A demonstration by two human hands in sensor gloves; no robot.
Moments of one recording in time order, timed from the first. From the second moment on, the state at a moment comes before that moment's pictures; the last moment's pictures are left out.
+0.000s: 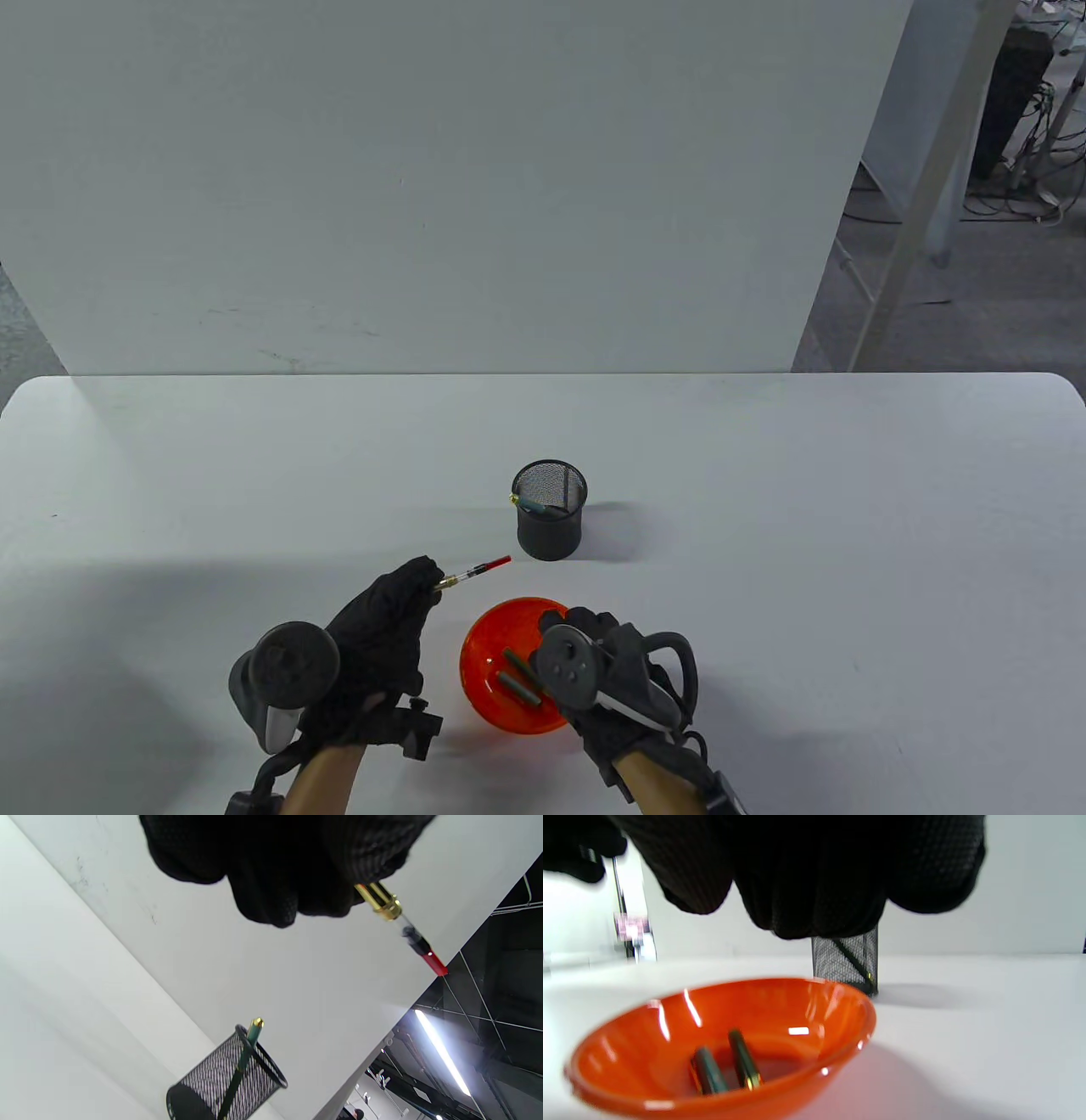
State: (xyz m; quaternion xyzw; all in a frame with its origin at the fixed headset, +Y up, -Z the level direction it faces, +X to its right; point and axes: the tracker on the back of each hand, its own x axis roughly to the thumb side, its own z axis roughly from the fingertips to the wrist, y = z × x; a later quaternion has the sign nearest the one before) left_hand -0.230 -0.665 -0.338 0.21 -0.10 0.44 0.87; right_hand 0.020 -0.673 -0.346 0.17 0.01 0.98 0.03
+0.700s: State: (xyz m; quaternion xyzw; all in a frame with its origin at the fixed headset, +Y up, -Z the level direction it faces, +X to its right) left_hand -0.232 -0.663 -0.338 0.21 -0.09 0.47 0.85; right_hand -0.029 -0.718 -0.370 0.15 0.13 0.96 -0.17
